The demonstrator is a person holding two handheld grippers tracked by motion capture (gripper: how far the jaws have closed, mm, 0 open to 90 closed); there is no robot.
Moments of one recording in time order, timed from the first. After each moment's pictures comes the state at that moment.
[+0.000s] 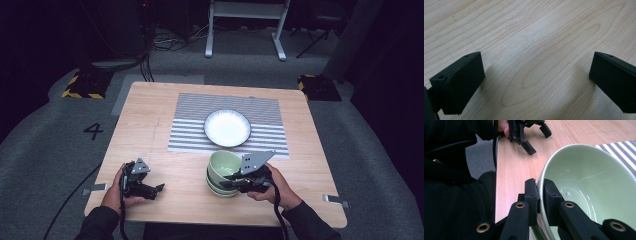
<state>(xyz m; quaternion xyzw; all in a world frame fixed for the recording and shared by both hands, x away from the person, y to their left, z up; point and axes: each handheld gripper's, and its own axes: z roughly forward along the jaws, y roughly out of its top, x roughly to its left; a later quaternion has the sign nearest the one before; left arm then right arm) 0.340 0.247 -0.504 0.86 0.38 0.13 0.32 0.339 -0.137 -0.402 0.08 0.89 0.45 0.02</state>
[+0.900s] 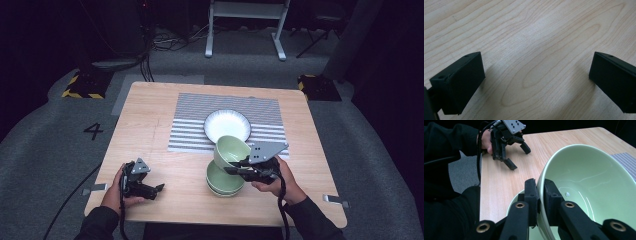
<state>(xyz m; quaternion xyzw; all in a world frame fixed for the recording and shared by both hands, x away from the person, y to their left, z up) 0.340 0.247 -0.504 0.86 0.38 0.13 0.32 0.346 -0.148 -0.373 0.11 0.87 0.48 0.08</state>
